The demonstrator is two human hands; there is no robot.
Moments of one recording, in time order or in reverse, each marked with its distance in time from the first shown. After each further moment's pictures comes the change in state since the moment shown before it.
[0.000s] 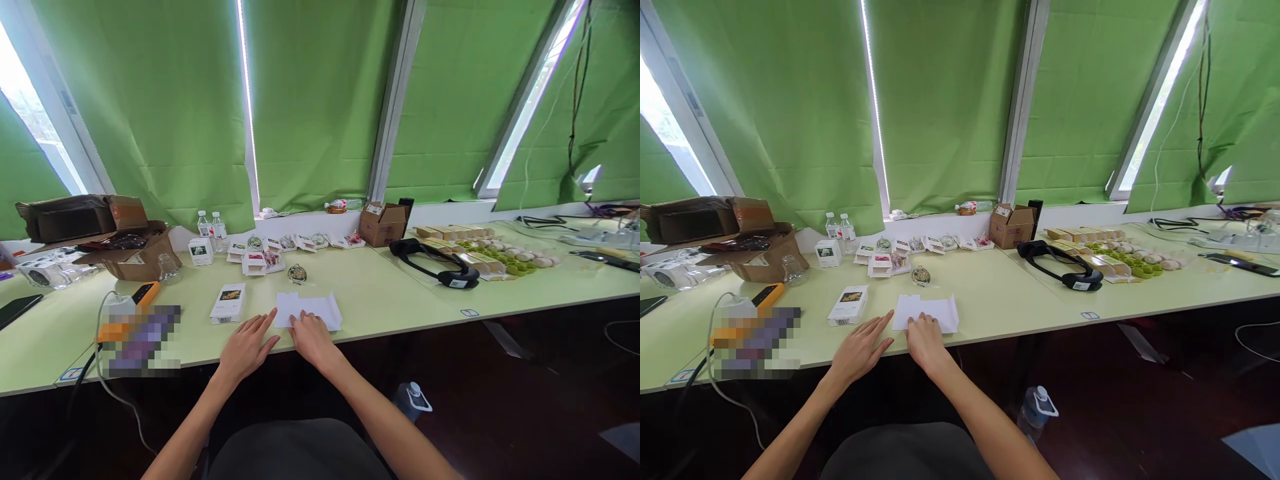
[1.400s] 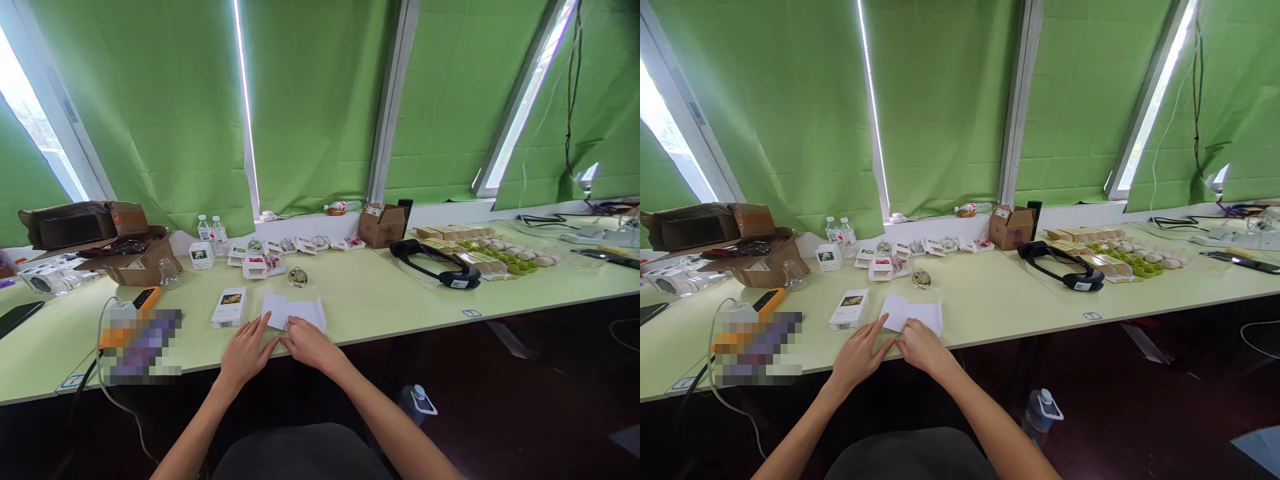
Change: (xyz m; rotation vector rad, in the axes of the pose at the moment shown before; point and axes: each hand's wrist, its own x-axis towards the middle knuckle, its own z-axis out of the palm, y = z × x) left_hand -0.002 -0.001 0.006 -0.001 0.024 -0.108; right_hand 0.002 0.004 0.006 0.272 0.024 -0.292
